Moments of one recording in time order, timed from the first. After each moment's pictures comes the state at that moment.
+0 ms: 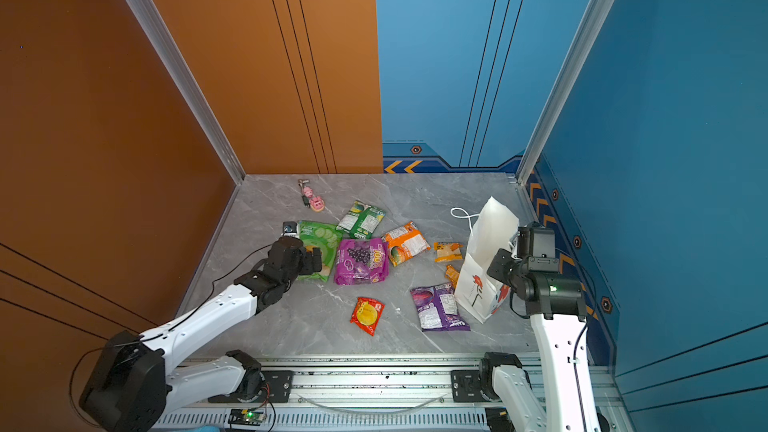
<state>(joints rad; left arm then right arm) -0.46 1.21 0.66 -0.18 -0.39 -0.36 -0.08 0.81 1.12 -1.16 0.05 0.41</state>
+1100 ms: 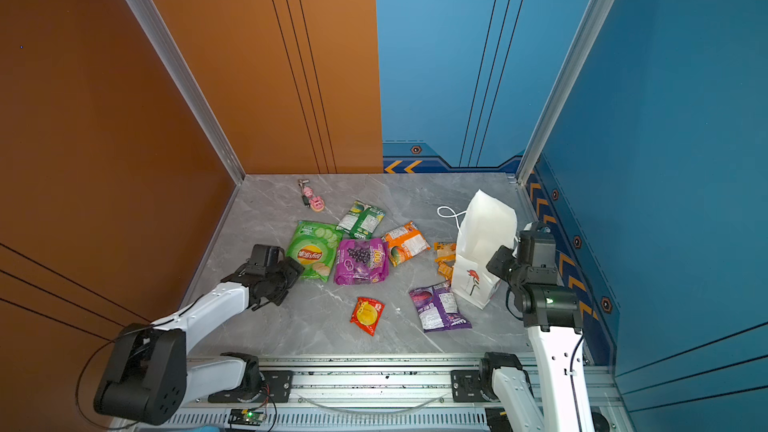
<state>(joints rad) -0.14 1.29 0.53 -0.21 0.08 -1.13 -0.07 0.77 1.01 -0.97 0.01 0.48</state>
